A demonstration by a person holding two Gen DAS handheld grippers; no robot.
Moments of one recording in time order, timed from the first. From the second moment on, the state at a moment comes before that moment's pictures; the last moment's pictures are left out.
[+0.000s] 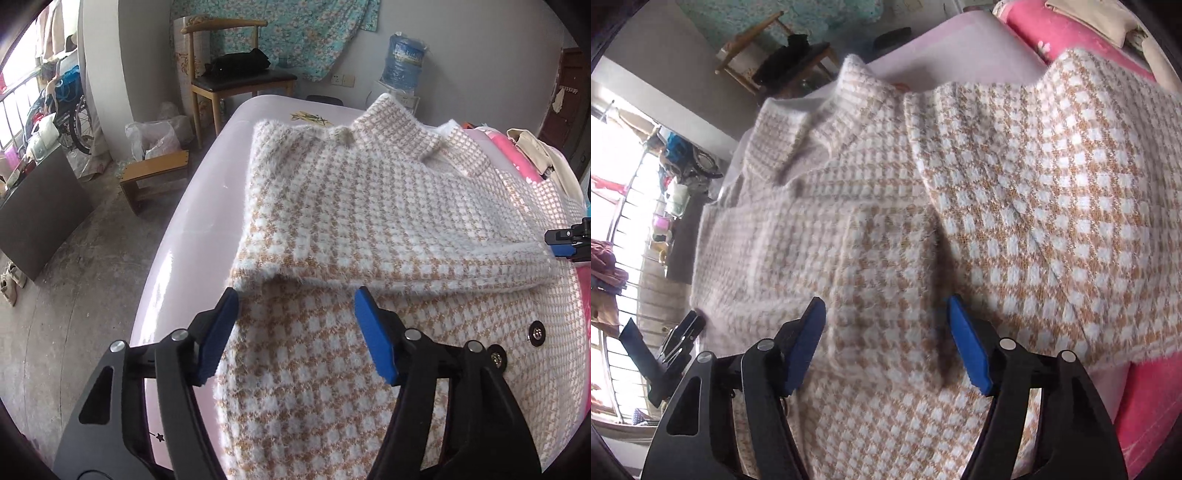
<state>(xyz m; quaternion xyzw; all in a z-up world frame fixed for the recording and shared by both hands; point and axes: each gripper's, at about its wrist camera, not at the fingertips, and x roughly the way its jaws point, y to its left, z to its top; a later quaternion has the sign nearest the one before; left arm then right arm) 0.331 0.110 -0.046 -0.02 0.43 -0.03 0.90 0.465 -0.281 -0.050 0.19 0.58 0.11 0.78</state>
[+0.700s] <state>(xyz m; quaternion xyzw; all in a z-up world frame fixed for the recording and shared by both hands) 0.322 0.142 -0.055 -0.10 0.40 -0.02 0.91 0.508 -0.206 0.056 0.15 0.52 0.20 0.81</state>
